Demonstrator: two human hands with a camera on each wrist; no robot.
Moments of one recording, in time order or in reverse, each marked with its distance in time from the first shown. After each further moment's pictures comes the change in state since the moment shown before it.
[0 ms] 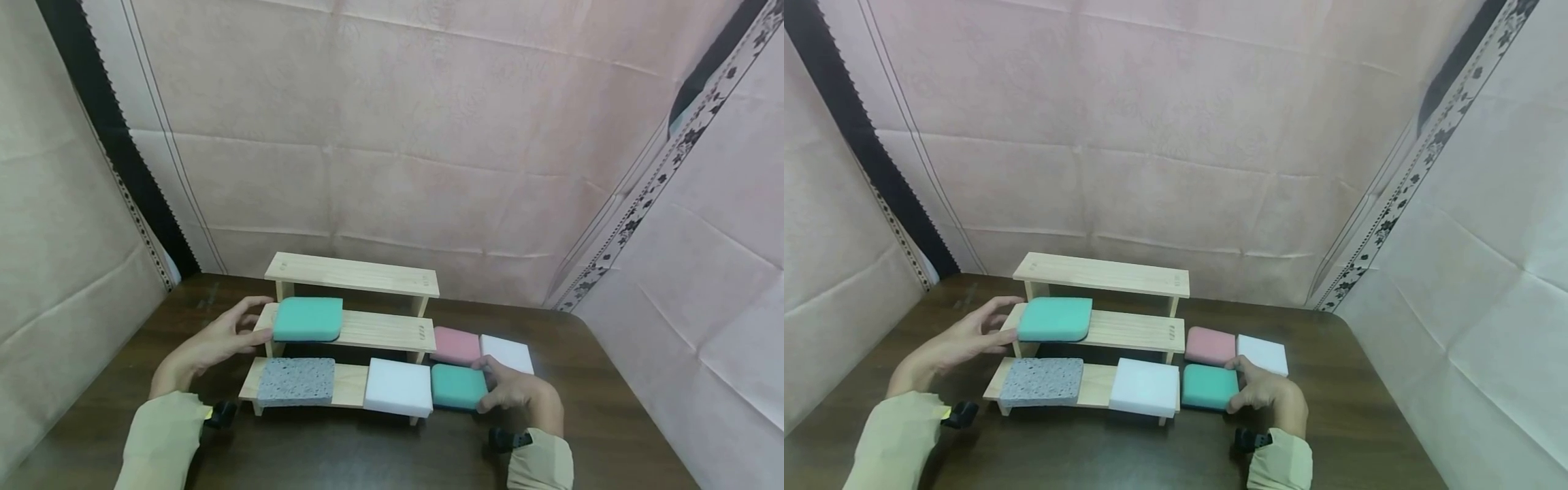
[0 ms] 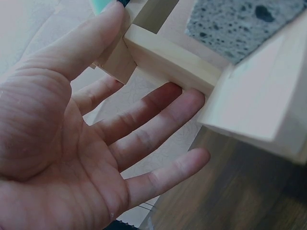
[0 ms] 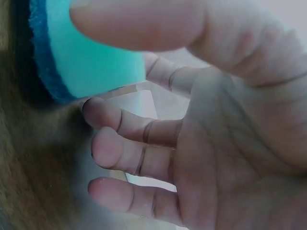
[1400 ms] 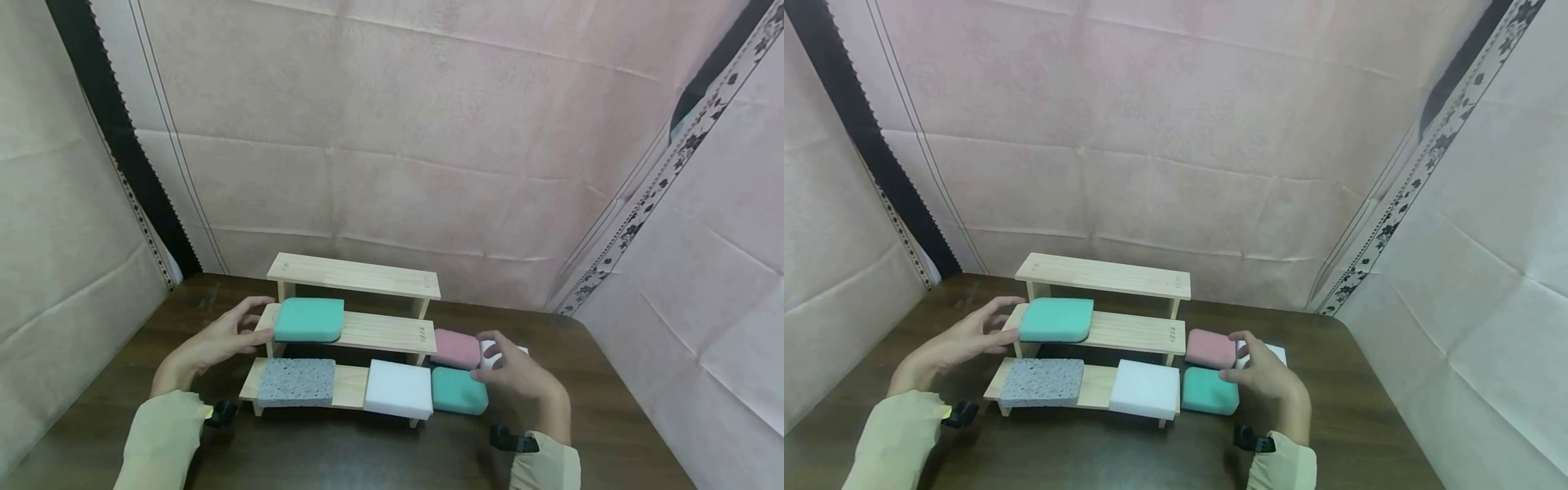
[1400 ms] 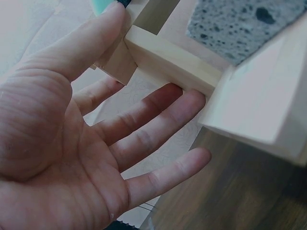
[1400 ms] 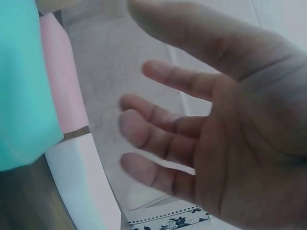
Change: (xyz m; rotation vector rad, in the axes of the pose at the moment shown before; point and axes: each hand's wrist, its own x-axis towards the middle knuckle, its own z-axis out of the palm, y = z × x) left_hand -0.001 0.002 0.000 0.002 -0.004 -0.011; right_hand -0.022 -0.032 -0.012 -0.093 0.254 -0.186
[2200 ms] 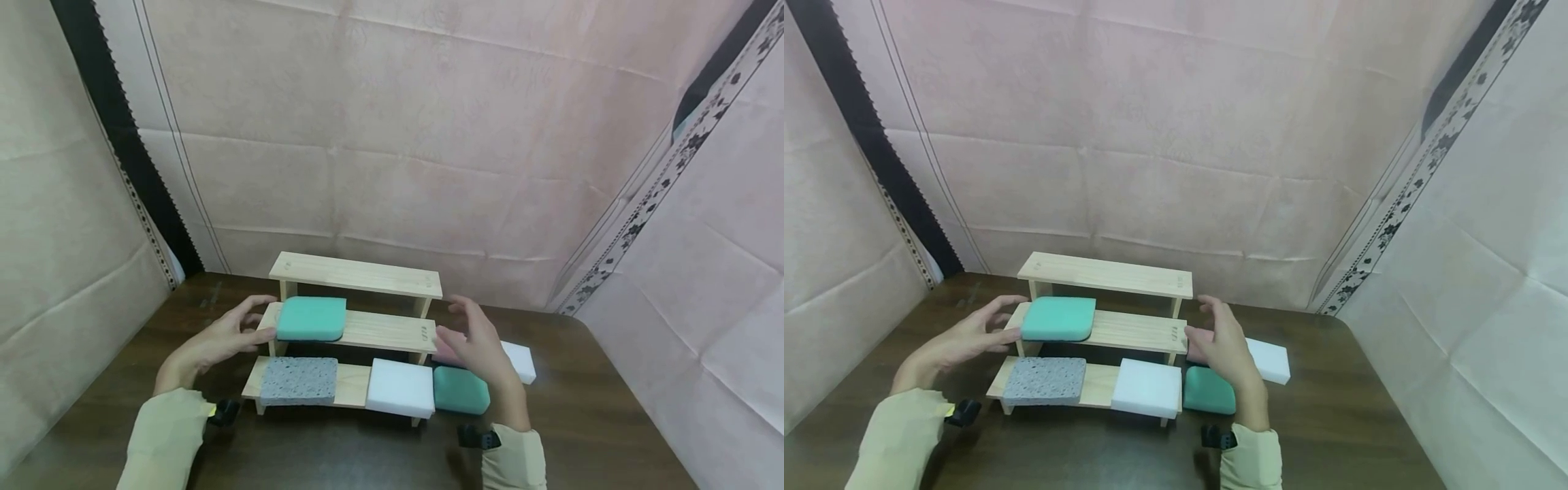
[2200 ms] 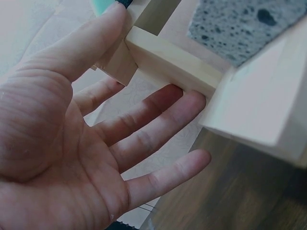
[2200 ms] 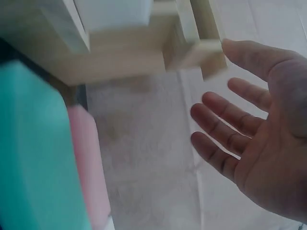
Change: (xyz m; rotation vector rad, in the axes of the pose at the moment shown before) left_hand 0.000 0.000 0.000 0.003 0.002 -0.011; right_hand 0.024 -0.058 0.034 0.124 0.283 -0.267
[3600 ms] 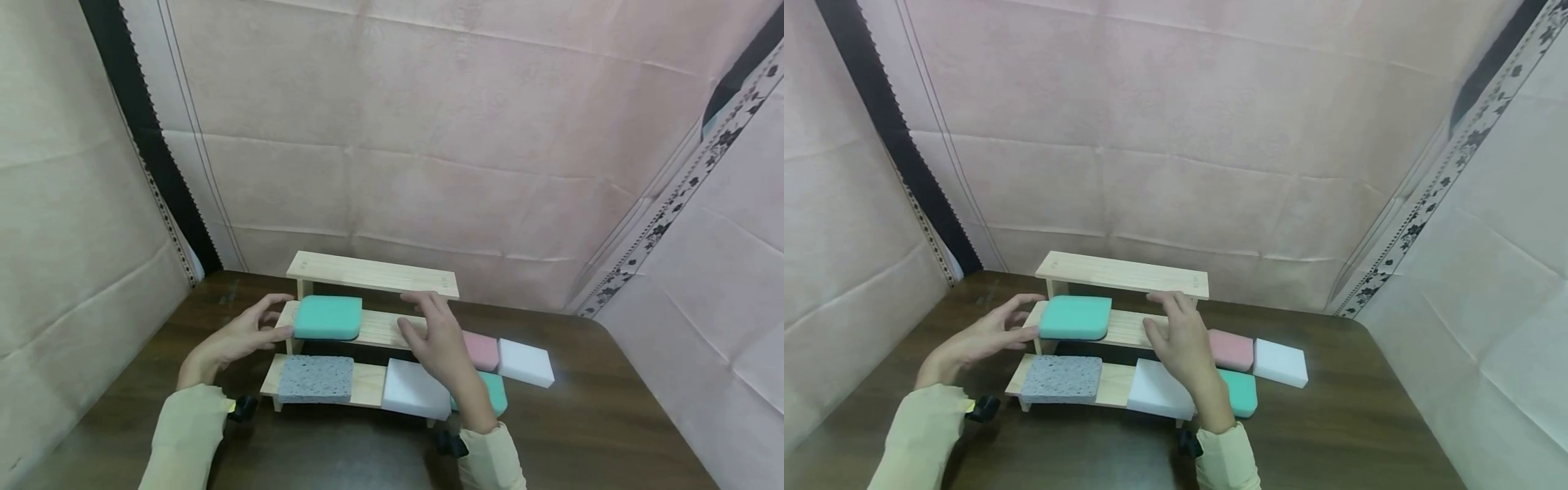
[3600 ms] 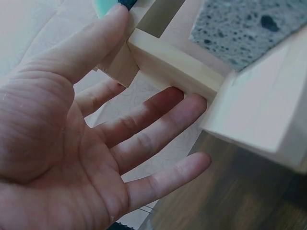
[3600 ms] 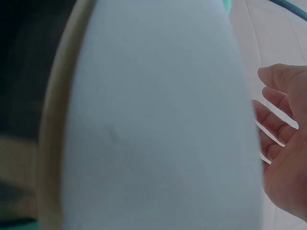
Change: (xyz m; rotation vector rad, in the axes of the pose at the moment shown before) left_hand -0.001 0.001 0.001 -0.015 0.001 0.012; right_hand 0.012 -0.062 0.066 -0.146 0.151 -0.373
